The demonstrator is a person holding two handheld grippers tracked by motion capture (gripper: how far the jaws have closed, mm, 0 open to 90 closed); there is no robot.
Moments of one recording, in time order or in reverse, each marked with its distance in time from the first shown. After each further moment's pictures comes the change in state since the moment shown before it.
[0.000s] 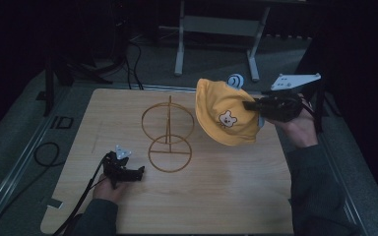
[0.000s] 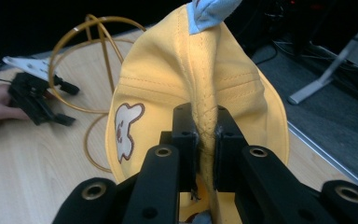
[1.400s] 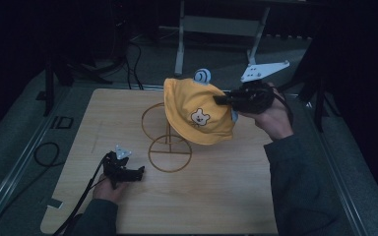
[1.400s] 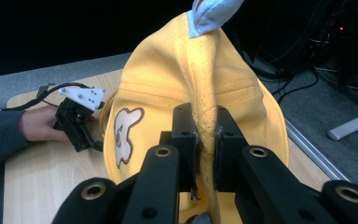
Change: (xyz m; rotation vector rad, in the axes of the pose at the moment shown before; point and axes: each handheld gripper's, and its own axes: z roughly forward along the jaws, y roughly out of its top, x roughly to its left) left arm 0.000 0.000 0.000 -0.003 0.001 -0.002; right arm 0.035 0.050 0.039 -0.041 0.144 -0.080
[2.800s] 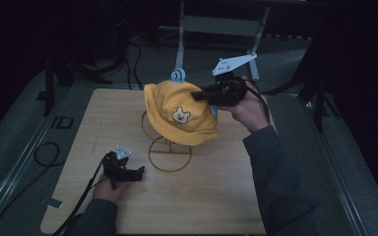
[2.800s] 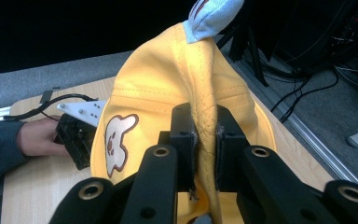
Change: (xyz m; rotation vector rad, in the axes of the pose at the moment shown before) left arm 0.000 0.000 0.000 -0.001 0.000 0.000; right arm 0.003 0.027 0.053 0.033 0.051 -0.007
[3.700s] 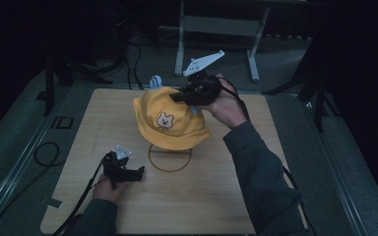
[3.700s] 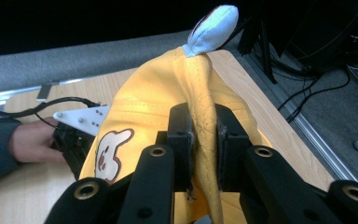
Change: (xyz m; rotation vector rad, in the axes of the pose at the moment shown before) left arm 0.000 0.000 0.000 0.001 0.000 0.000; right arm 0.017 0.026 0.049 0.065 0.018 -0.055
